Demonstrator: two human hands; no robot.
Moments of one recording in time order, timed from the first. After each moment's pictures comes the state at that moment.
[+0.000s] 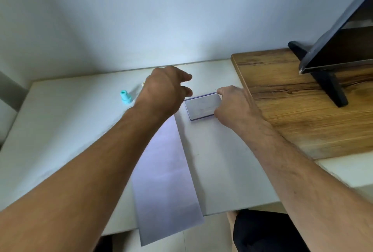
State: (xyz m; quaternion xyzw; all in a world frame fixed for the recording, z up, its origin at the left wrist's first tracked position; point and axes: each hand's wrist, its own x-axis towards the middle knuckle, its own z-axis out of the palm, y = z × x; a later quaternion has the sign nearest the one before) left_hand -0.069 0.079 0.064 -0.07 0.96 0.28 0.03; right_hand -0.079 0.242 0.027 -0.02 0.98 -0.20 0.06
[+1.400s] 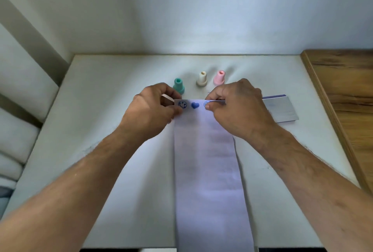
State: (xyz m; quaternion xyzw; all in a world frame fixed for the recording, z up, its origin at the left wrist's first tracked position) left_hand -0.020 -0.060 0.010 -0.21 0.86 0.47 0.06; right_hand -0.077 0.119 0.006 -0.17 0.95 -0.25 0.07
